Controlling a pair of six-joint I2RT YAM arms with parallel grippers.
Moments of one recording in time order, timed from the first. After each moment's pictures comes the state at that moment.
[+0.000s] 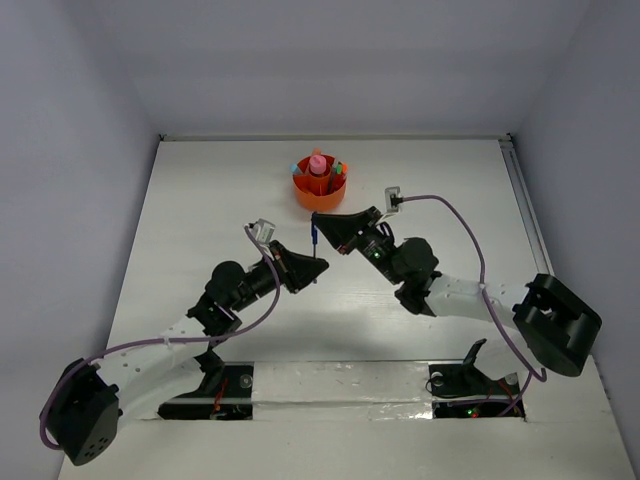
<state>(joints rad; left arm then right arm) -0.71 0.83 0.29 0.63 0.27 -0.74 0.90 1.40 0.63 1.13 0.04 0.77</state>
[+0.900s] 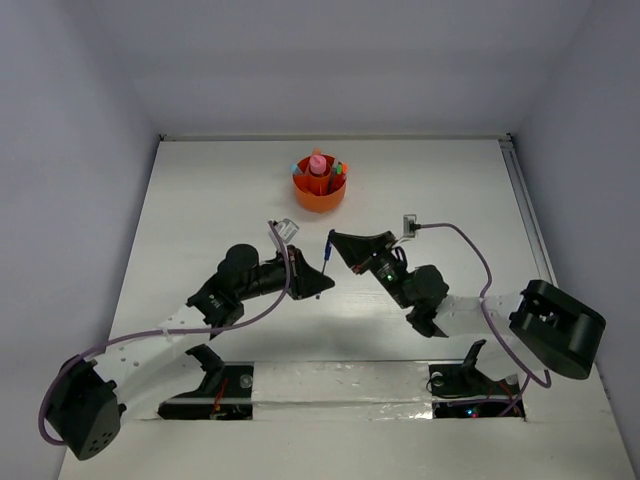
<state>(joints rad) -0.70 0.87 0.44 0.27 0.47 -0.70 0.96 1.37 0.40 1.31 0.19 0.85</state>
